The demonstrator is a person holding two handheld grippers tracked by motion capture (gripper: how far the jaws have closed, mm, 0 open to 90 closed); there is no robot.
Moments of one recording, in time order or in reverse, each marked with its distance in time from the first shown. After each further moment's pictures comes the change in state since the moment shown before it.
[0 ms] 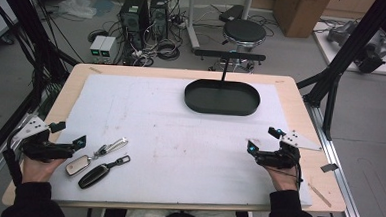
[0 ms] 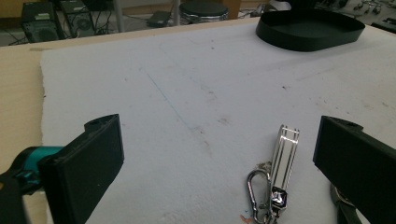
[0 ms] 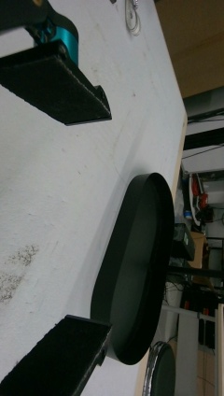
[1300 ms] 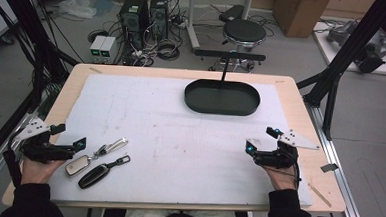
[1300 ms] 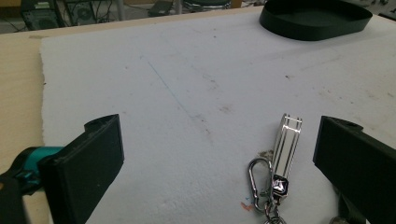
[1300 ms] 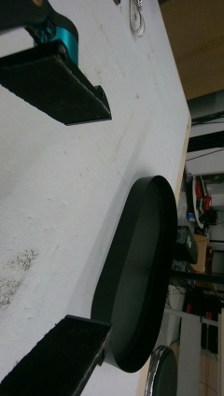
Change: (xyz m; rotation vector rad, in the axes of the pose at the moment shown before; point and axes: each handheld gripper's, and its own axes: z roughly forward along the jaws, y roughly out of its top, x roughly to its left) left arm -0.001 0.000 0.000 0.052 0.009 0.001; right arm 0.003 0.000 0.004 0.019 0.009 -0.004
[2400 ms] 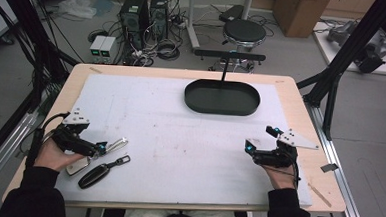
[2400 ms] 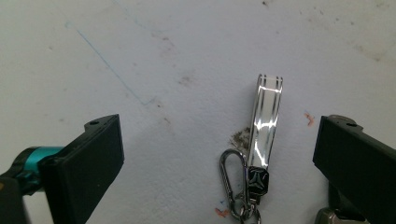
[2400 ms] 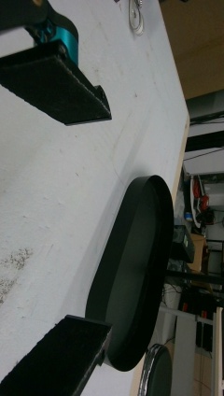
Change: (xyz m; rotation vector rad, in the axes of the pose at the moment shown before) left arm -0.031 0.034 0.054 0.371 -0.084 0.227; right arm 0.000 0.002 0.002 -0.012 -0.002 -0.022
